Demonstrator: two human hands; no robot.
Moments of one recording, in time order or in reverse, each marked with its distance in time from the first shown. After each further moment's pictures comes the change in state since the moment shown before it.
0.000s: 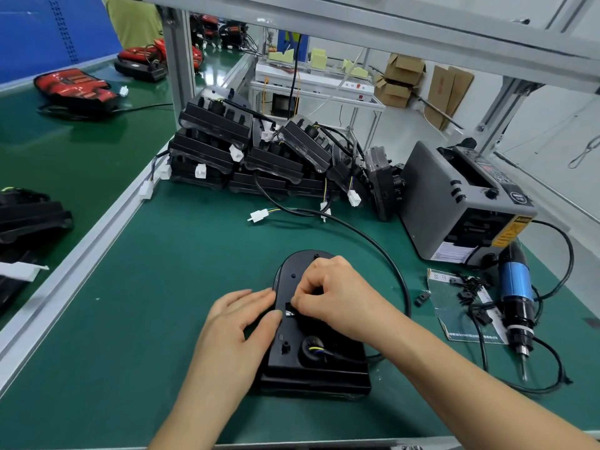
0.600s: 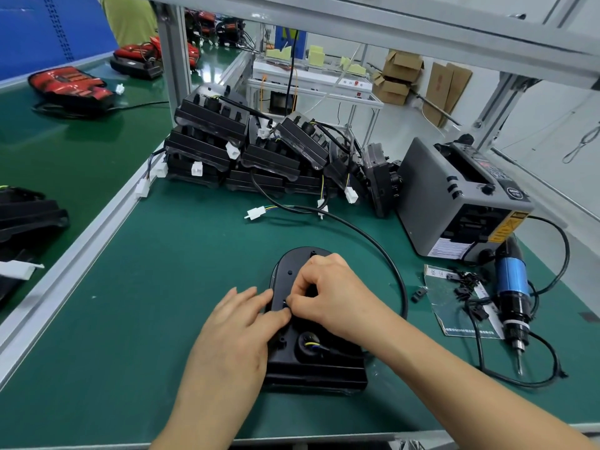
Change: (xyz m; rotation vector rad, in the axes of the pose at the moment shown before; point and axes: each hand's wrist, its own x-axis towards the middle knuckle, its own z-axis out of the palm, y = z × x) left_hand -0.012 0.011 -0.003 0.524 0.074 0.497; right_hand -0.002 -0.001 0.004 -0.086 0.024 -0.019
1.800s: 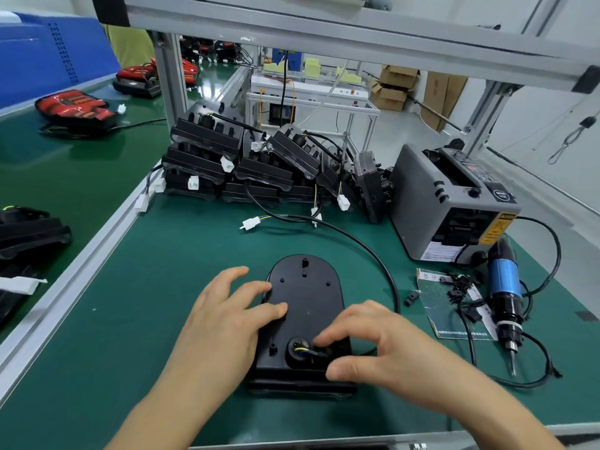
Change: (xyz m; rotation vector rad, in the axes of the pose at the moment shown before) left_hand 0.028 -0.006 -0.020 0.109 -0.202 0.073; right_hand -0.074 0.035 -0.032 0.172 -0.135 -0.134
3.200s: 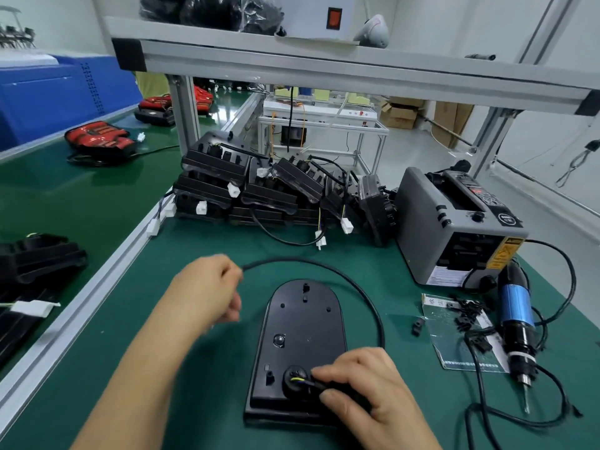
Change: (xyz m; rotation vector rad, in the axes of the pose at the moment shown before) left_hand 0.070 -0.031 -0.027 -0.528 -0.208 -0.758; right_hand -0.008 0.020 0.051 0.004 0.499 -0.120
